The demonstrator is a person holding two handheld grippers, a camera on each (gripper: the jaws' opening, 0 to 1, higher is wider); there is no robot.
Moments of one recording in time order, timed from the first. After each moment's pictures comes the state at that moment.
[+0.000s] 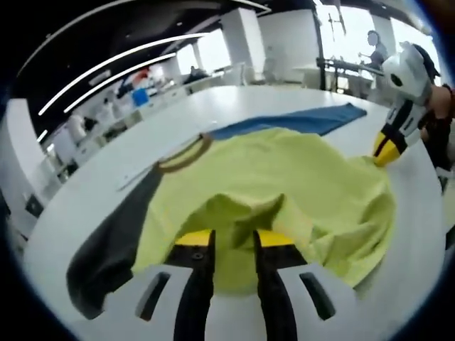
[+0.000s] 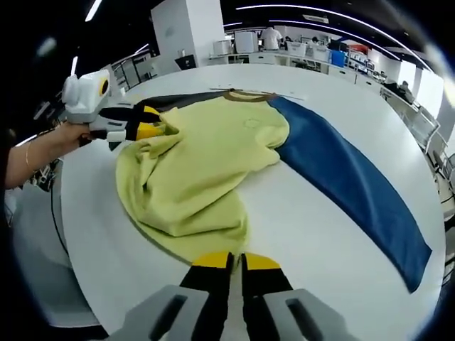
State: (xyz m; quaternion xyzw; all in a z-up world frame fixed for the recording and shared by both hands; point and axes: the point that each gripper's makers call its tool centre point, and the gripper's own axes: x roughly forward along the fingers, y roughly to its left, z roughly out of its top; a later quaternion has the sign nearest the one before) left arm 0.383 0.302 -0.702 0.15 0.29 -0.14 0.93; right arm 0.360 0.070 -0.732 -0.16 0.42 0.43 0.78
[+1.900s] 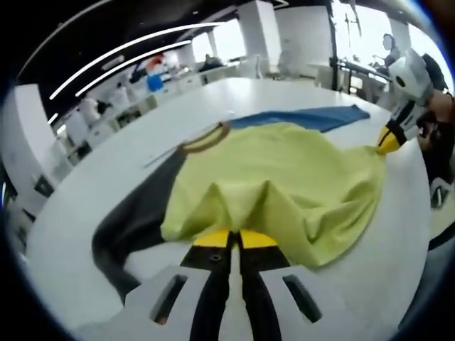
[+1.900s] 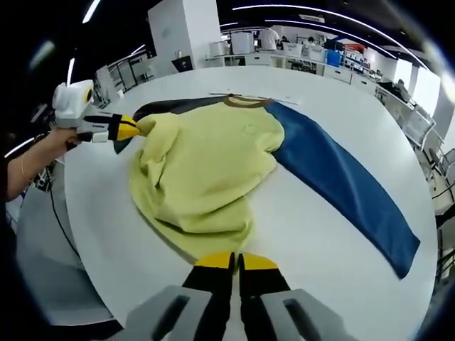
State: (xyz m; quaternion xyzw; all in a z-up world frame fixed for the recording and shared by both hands) left arm 0.317 0.334 -0.671 0.13 0.32 -0.09 0.93; right arm 0.342 0.054 -0.705 -0.16 0.42 0.42 0.79
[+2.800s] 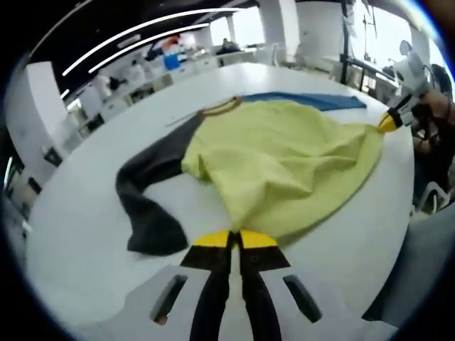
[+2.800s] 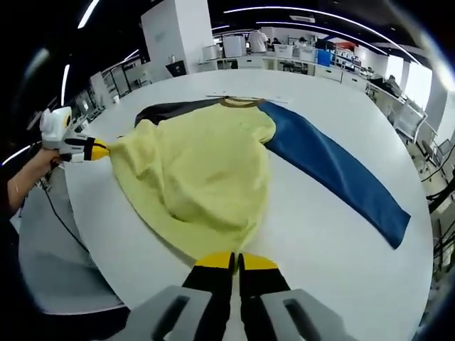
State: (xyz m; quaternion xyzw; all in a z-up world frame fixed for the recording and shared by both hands) left arm 0.211 0.353 -0.678 0.10 0.38 -0.05 0.92; right arm 0.313 0.027 -0.695 -0.14 0.42 0.40 0.80
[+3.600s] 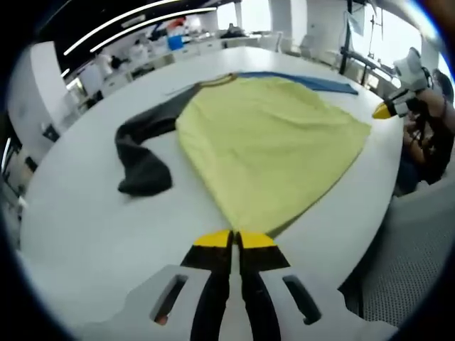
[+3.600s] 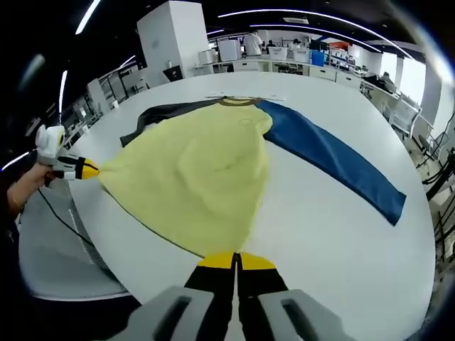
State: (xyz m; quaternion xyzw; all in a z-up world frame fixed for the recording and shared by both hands) left arm 0.146 0.344 -0.695 0.06 0.42 -0.03 0.91; right arm 0.287 0.005 -0.698 -0.13 0.42 0.39 0.81
